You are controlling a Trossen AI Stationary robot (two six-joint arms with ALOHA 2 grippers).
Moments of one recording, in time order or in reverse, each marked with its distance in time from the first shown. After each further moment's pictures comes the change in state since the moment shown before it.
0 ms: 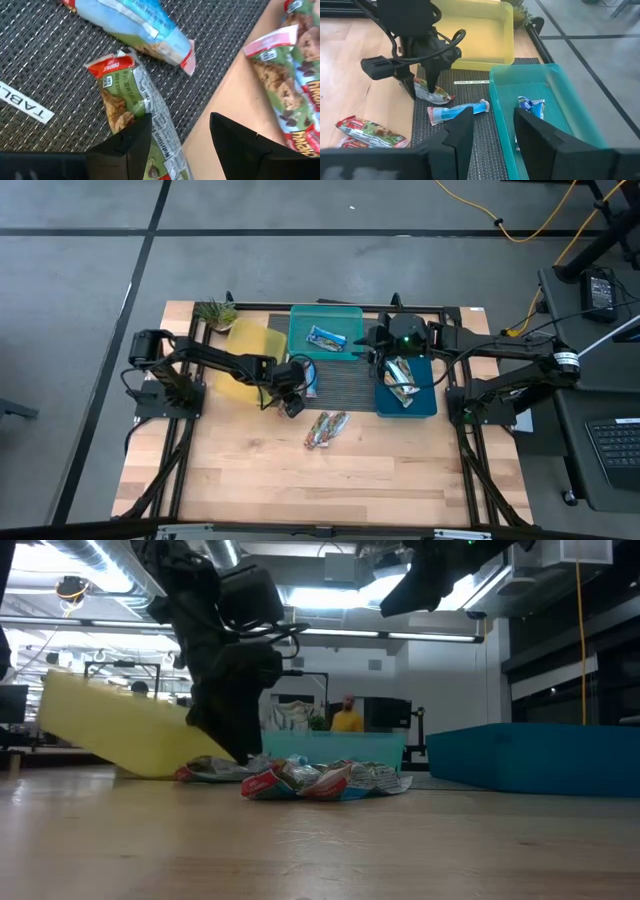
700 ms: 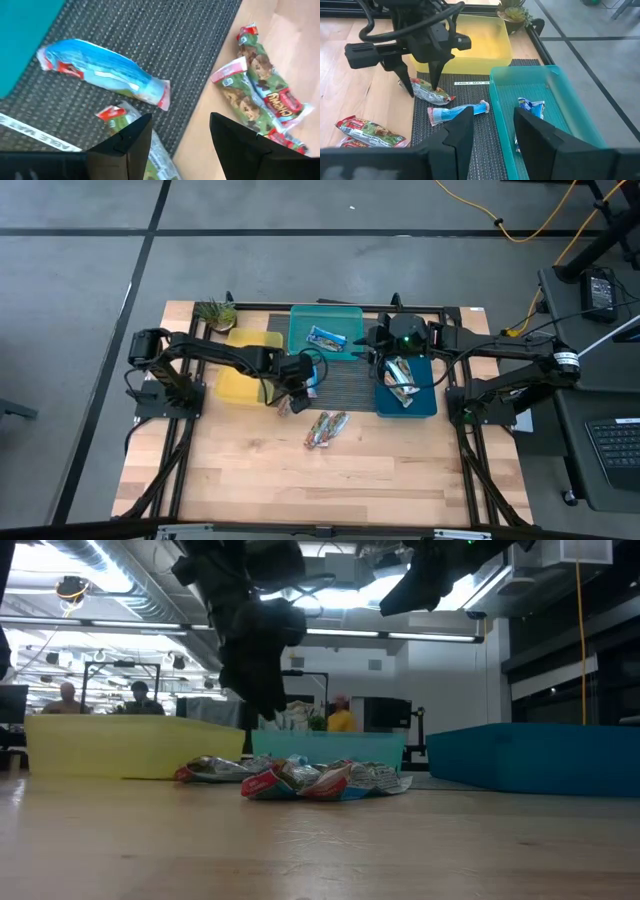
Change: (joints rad) left arm 0.001 -0.004 0.222 -0.220 -0.045 0.184; right arm 0.000 0.000 0.000 0.006 -0.001 -0.008
